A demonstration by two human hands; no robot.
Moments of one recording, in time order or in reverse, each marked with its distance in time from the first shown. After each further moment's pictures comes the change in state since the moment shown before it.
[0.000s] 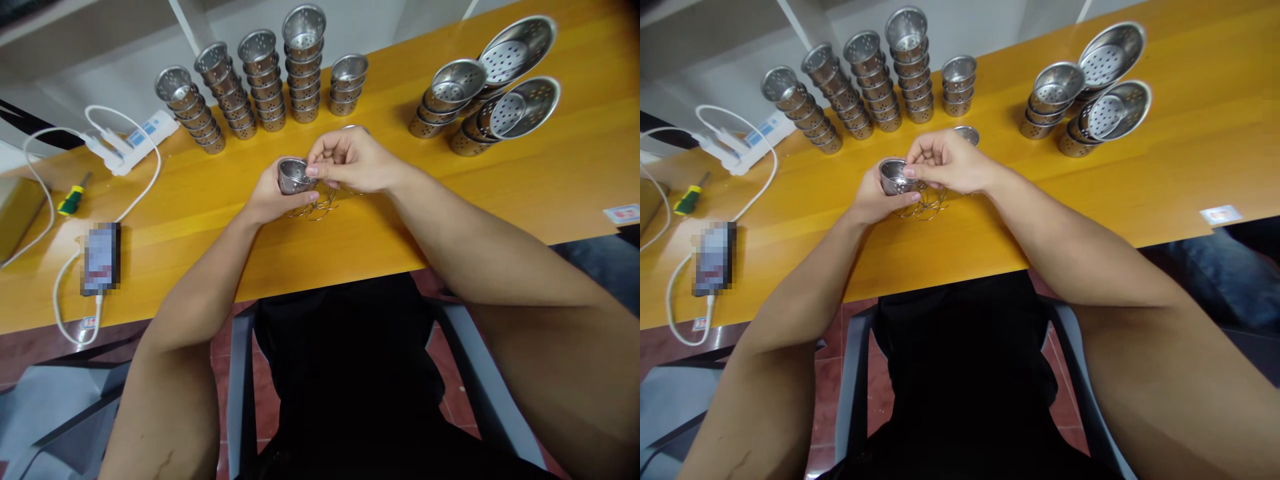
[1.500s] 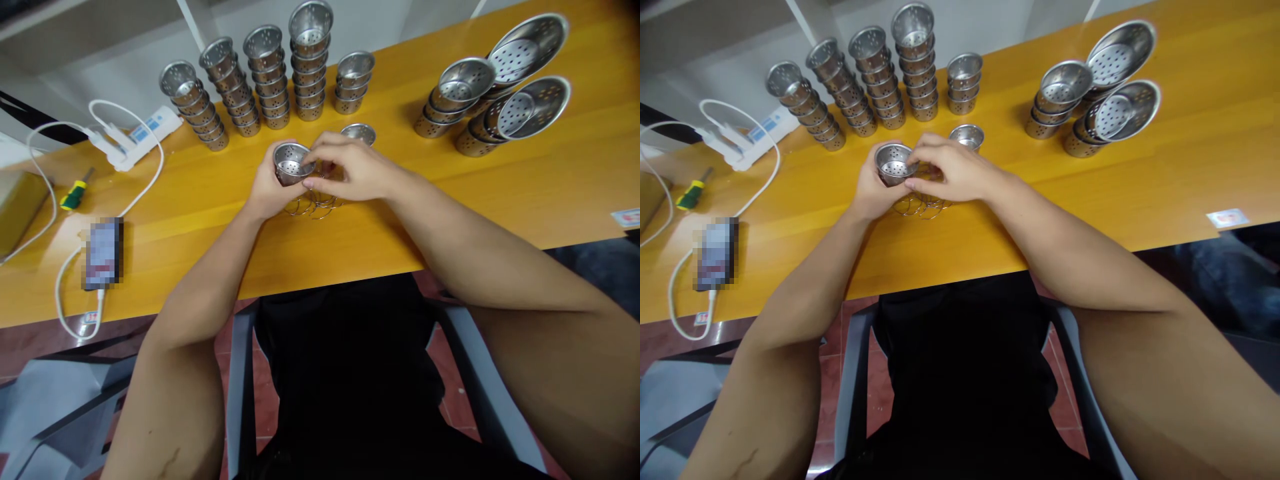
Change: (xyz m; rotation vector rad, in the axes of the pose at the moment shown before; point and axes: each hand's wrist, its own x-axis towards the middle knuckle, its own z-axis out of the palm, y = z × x) left_hand 0.013 -0.046 -0.012 0.163 0.125 0.204; right_hand -0.010 0.013 -0.004 -0.542 0.087 -0.172
